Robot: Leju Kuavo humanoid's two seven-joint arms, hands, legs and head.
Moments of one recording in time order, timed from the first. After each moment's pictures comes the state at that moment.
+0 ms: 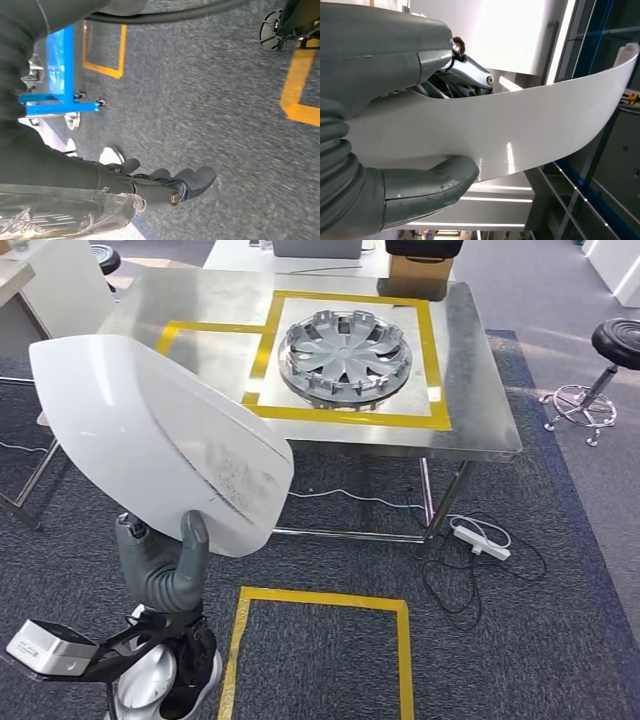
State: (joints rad) left arm -0.03 -0.18 -0.56 -1.85 0.02 0.20 -0.70; right arm -0.09 0.15 -0.96 -0.22 1.26 -0.22 0.13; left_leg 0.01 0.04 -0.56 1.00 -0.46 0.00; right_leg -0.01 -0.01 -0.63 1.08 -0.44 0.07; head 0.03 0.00
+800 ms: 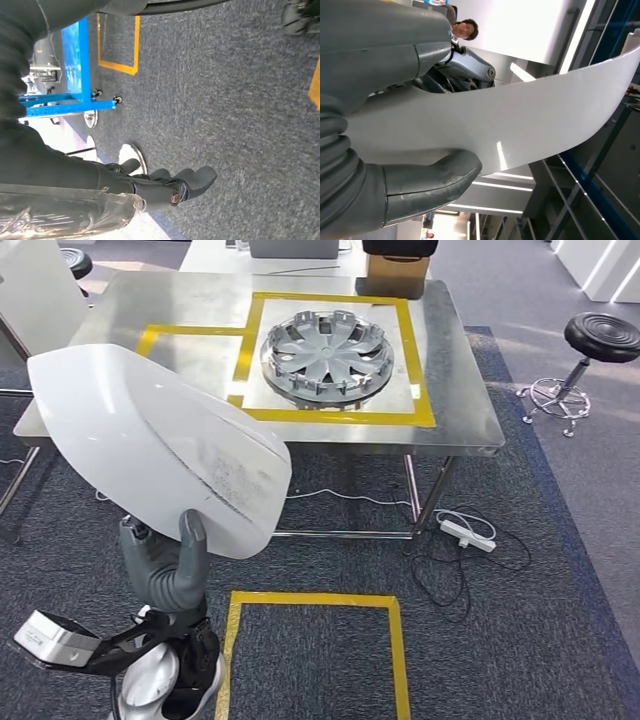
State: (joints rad) left arm -0.02 -0.18 -0.56 -1.82 0.08 0.19 -0.70; right arm -0.09 0.15 -0.94 -0.22 1.33 -0.24 0.24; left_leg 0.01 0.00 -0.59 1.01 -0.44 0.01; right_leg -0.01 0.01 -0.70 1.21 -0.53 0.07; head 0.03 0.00
